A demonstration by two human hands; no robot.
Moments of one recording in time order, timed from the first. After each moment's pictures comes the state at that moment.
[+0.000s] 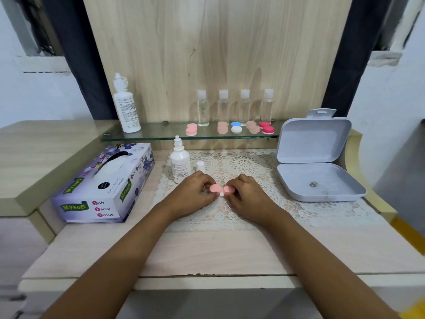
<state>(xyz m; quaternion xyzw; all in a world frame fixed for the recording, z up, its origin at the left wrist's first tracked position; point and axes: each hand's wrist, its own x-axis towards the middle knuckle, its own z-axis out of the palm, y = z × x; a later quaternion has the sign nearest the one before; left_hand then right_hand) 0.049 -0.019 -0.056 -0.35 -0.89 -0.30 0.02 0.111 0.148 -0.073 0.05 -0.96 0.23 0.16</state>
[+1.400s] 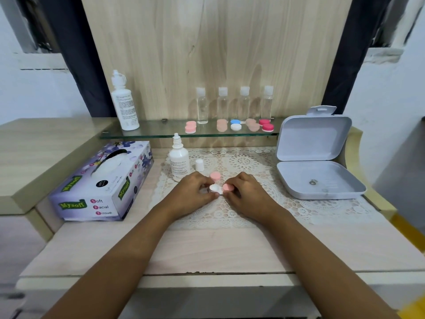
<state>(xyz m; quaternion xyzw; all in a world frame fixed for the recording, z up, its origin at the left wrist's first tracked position) 0.057 -0.021 -0.056 -0.33 -0.90 -0.29 0.03 0.112 0.147 -0.072 0.04 -0.96 0.23 0.17</state>
